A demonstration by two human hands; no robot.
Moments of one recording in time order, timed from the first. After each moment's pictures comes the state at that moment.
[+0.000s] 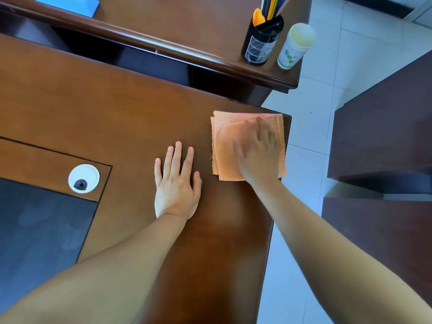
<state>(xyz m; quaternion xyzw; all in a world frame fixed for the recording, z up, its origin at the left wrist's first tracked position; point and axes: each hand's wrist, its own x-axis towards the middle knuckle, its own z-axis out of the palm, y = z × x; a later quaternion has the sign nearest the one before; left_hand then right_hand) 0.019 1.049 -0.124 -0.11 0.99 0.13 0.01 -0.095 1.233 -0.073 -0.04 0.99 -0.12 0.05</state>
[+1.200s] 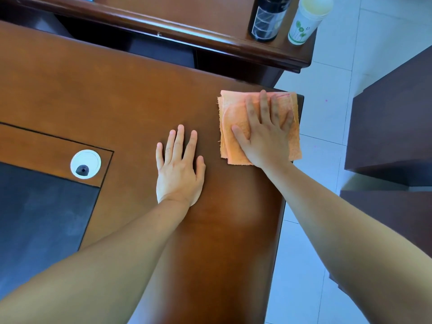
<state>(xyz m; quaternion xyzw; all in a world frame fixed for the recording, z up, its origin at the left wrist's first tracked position) 0.020 1.051 -0.121 -0.11 0.98 0.13 0.02 -0.108 1.251 -0.118 -0.11 0.99 -0.06 0.04</state>
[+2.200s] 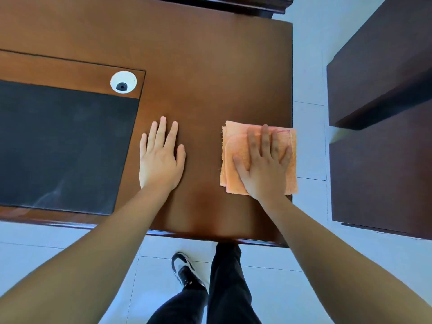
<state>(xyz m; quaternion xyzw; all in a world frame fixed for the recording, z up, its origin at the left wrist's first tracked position) 0.260 0.953 -0.115 -0.05 0.99 0.12 0.01 0.262 1.216 -0.125 0.01 1.00 -0.05 0.02</state>
